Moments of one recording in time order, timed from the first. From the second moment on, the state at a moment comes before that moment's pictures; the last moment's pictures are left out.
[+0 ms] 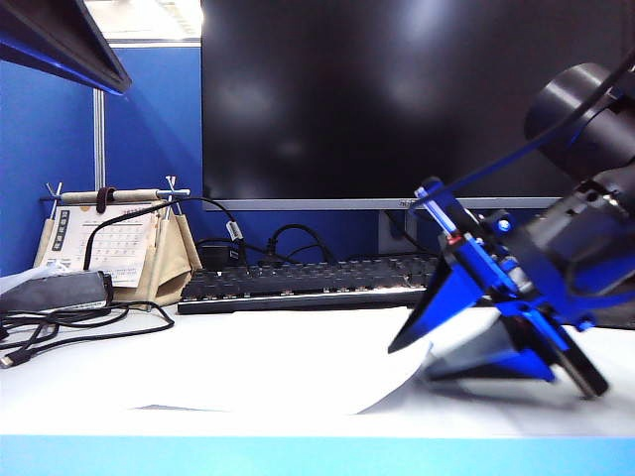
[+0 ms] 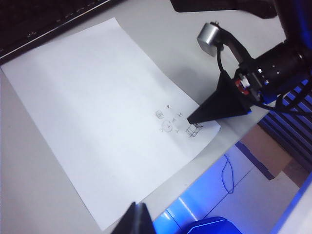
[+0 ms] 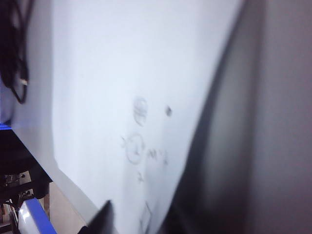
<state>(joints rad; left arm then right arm) -0.72 0.77 0.70 -0.49 0.11 -0.06 0.45 1.55 0.49 0.30 -0.58 0.76</state>
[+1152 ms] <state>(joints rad) -0.72 0.77 0.70 -0.54 0.12 -0.06 0.45 1.12 1.12 -0.84 0.11 0.00</state>
